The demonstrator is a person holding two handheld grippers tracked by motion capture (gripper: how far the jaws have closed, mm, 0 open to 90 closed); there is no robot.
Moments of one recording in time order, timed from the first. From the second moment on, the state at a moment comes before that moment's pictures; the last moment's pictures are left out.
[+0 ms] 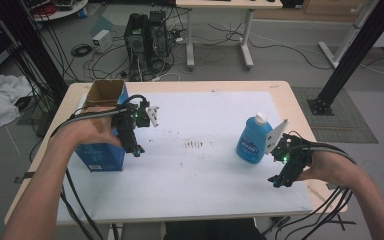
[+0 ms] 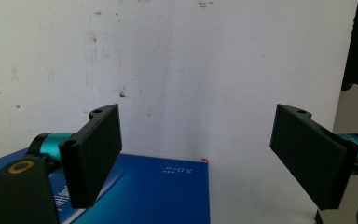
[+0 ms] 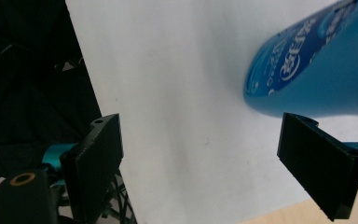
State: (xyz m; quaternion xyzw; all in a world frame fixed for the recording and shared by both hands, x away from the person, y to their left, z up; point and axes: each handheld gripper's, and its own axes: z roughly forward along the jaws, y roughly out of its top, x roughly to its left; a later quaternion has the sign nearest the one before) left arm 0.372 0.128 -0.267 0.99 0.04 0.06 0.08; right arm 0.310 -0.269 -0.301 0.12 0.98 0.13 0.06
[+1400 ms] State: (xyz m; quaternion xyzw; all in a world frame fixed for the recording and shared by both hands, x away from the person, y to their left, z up) left arm 0.366 0.130 -0.270 0.99 0.03 0.06 0.08; right arm 0.369 -0.267 -0.304 0.34 0.93 0.14 0.08
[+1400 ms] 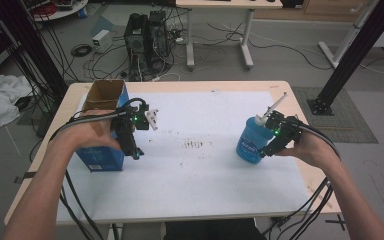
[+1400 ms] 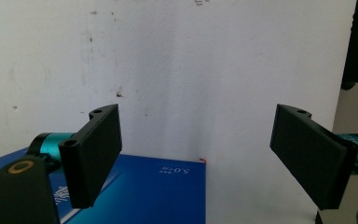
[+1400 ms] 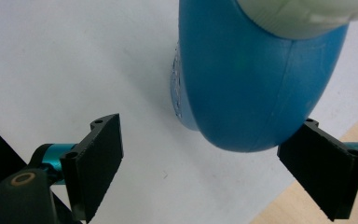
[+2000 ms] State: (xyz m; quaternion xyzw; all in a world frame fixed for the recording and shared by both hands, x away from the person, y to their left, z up) left arm 0.366 0.132 -0.275 0.99 0.04 0.06 0.08; right arm 0.379 -0.263 -0.309 0.35 0.92 0.17 0.09
